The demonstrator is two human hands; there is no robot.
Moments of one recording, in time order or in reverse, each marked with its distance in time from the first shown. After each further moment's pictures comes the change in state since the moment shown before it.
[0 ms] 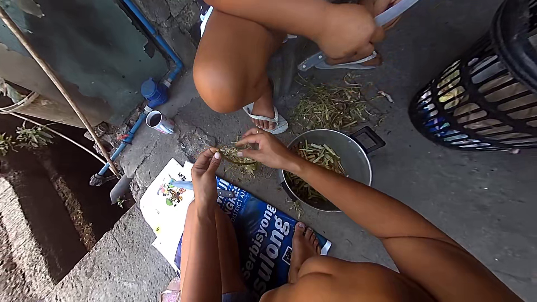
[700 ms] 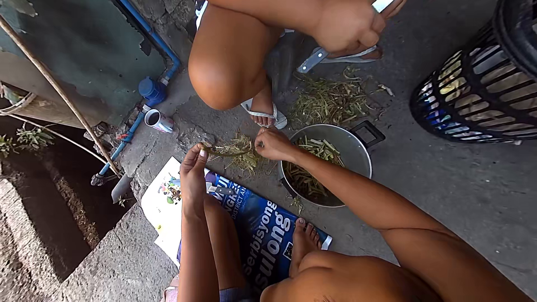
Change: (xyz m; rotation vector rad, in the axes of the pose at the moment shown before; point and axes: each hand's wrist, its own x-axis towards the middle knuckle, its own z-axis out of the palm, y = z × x) left_hand 0.007 0.014 -0.019 -0.030 -0.023 -0.026; right_hand 0.014 0.046 -0.011 -0.511 -0.230 0.202
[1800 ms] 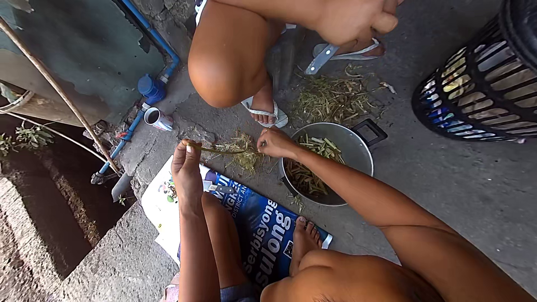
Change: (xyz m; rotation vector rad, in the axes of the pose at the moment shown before) left_hand 0.006 0.004 -0.003 -0.149 0.085 0.108; right_hand 0.013 0.024 0.011 0.033 -0.045 0.004
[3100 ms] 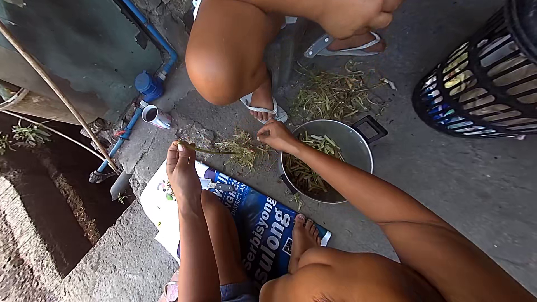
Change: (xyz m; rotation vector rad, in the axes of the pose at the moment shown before) left_hand -0.001 0.003 0.005 0.021 0.209 -0.057; right_hand 0.004 0.013 0.004 0.288 0.203 0.088
